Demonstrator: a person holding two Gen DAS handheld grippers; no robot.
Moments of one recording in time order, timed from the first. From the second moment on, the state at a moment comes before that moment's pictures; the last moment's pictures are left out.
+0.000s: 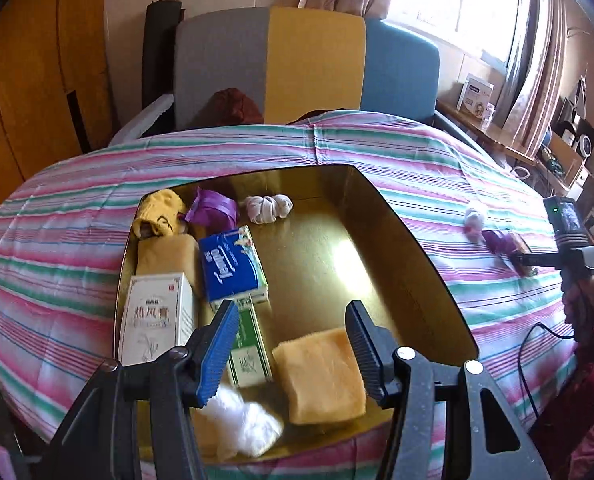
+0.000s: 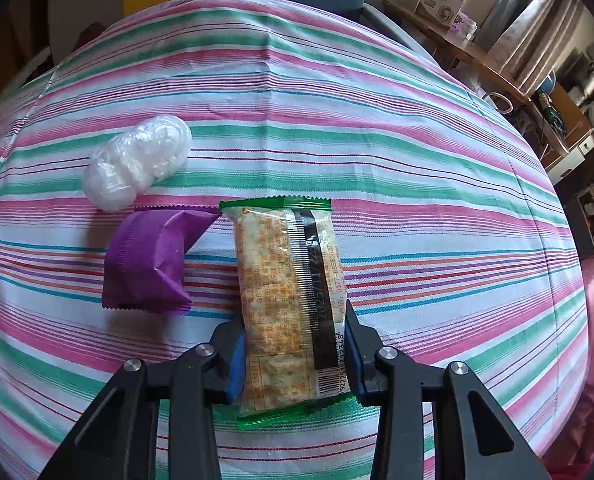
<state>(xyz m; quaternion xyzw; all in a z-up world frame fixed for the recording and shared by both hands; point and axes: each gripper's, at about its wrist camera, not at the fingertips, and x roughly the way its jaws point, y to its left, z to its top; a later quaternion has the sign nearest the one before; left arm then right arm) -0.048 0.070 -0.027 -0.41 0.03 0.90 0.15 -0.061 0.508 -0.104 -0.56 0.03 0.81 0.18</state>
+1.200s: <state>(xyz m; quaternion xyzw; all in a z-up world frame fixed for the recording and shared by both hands) -0.026 0.037 -0.032 -0.41 0.01 0.90 0.14 -0.066 0.495 -0.106 -0.56 -0.02 0.81 0.20</state>
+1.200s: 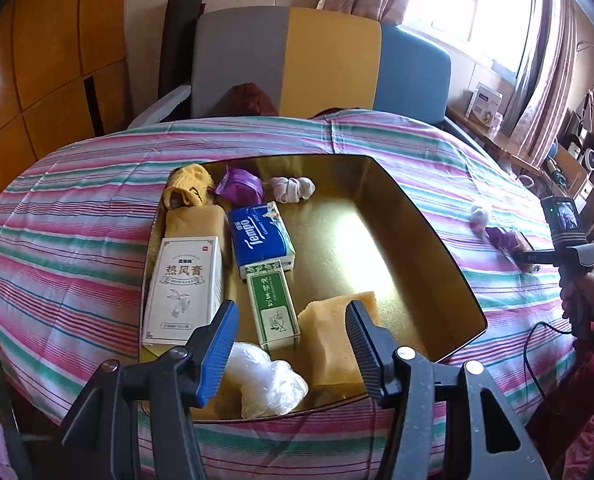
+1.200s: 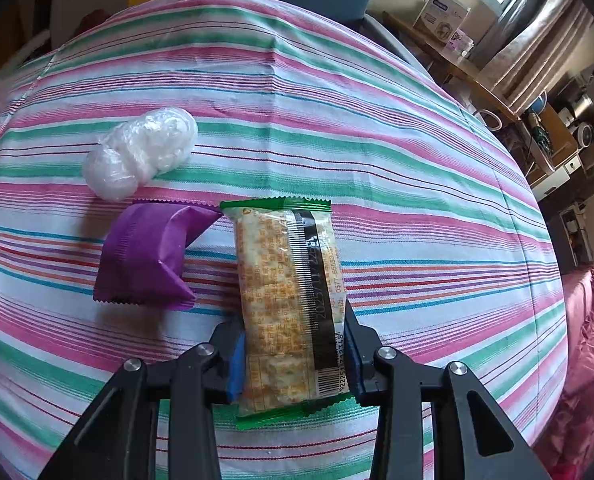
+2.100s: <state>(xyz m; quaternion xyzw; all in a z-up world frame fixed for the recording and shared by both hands) -0.030 0.001 -0.030 -0.40 -0.01 0.91 0.11 -0.081 0.302 0.014 -0.46 0.08 0.88 -0.03</state>
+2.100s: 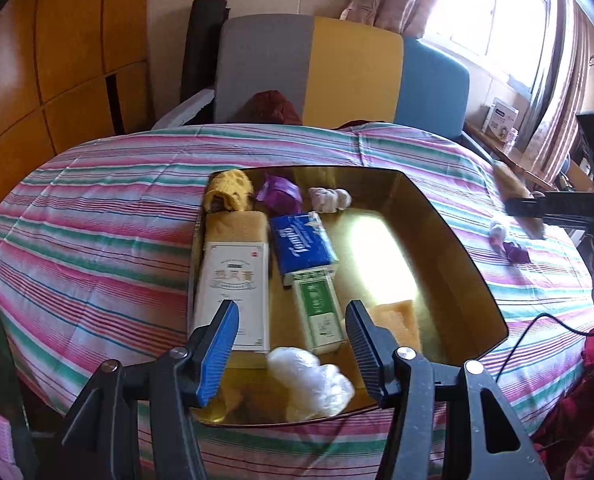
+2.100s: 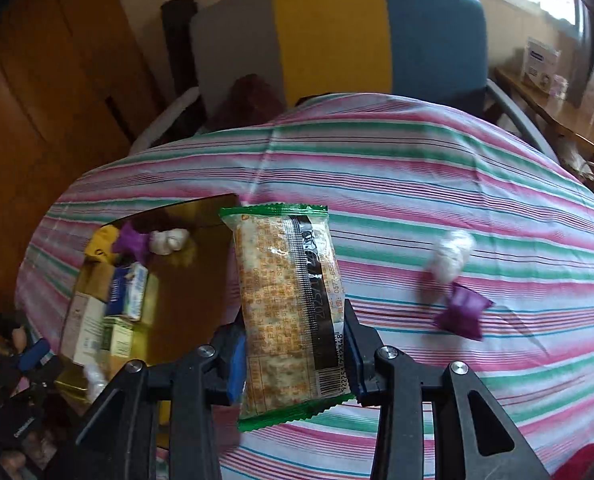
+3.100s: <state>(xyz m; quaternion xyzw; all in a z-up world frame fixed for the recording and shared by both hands) -0.032 -0.019 -0.036 -0.41 -0.01 0.91 0.08 -0.134 0.184 -0.050 -0.50 0.10 0.86 -0.10</state>
